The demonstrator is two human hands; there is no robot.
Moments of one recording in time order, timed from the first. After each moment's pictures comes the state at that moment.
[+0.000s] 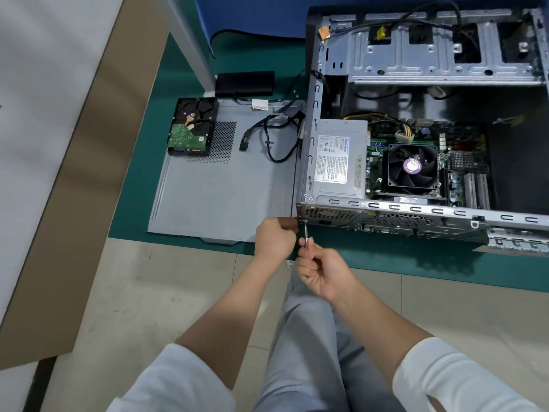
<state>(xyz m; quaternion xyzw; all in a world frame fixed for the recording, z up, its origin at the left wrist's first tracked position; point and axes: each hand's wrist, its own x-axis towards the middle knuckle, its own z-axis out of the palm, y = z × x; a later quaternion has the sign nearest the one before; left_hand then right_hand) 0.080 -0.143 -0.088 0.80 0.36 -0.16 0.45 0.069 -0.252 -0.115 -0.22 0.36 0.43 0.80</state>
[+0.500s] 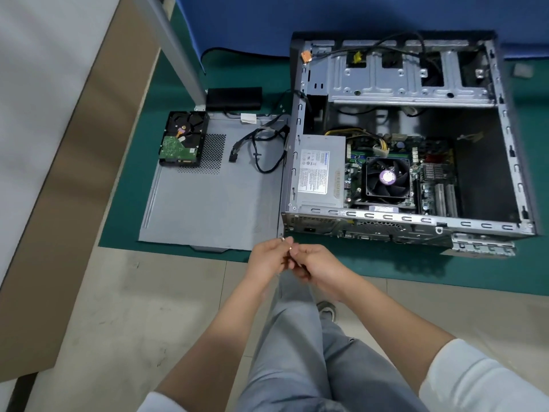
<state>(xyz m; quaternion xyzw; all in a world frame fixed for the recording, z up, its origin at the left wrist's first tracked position) 0.054 -0.157 -0.072 0.58 0.41 -0.17 0.68 0.083 -0.269 -0.068 -0.61 0.11 0.48 0.62</state>
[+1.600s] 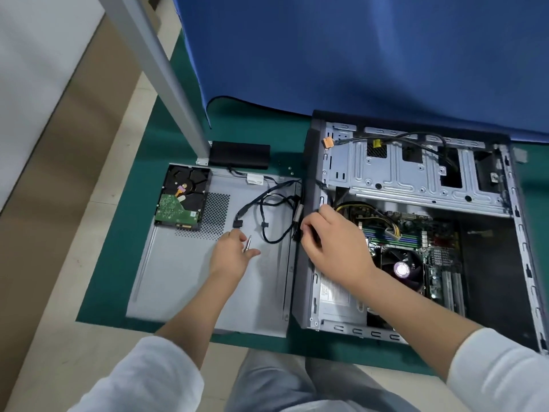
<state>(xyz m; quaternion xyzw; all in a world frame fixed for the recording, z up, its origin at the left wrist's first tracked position) 0.195 -0.019 -0.111 0.88 0.31 -0.15 0.32 0.258 -0.220 -0.003 -0.93 -0.29 0.04 0.23</state>
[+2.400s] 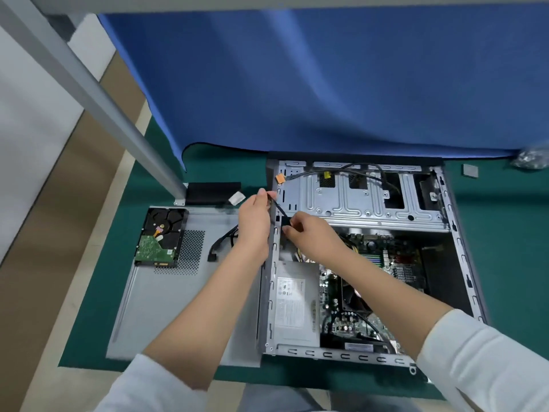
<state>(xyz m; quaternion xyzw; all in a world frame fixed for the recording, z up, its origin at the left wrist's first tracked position) 0.315 -0.134 0.035 0.61 0.38 0.03 0.69 0.325 -0.250 0.022 -0.89 -0.11 0.28 0.35</state>
